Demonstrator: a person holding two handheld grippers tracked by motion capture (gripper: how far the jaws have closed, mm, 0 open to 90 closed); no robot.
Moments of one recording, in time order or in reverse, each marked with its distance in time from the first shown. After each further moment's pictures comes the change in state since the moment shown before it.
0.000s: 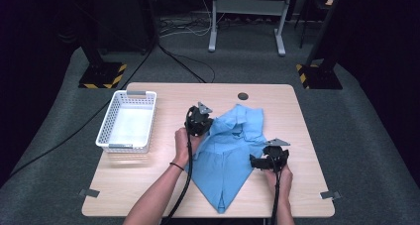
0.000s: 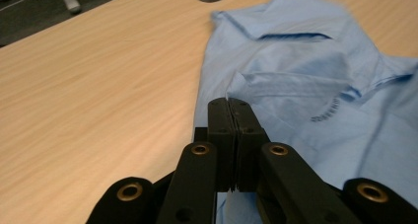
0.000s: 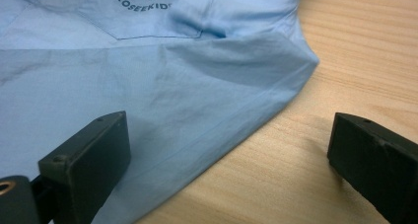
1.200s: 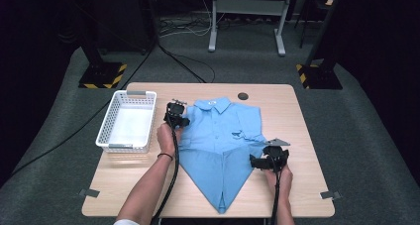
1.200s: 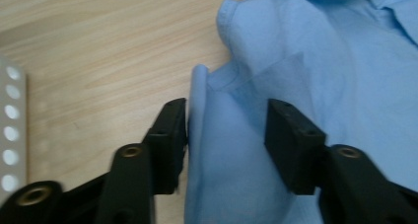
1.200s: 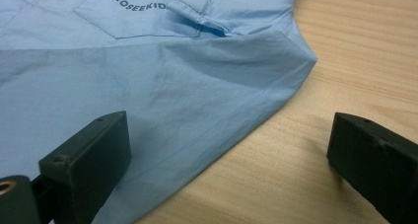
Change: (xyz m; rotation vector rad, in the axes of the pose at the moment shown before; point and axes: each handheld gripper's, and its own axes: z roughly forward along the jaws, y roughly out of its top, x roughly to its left) left arm 0.079 -0.038 0.036 0.215 0.255 -0.212; right arm 0.000 0.000 0.000 -0.001 0.000 0.000
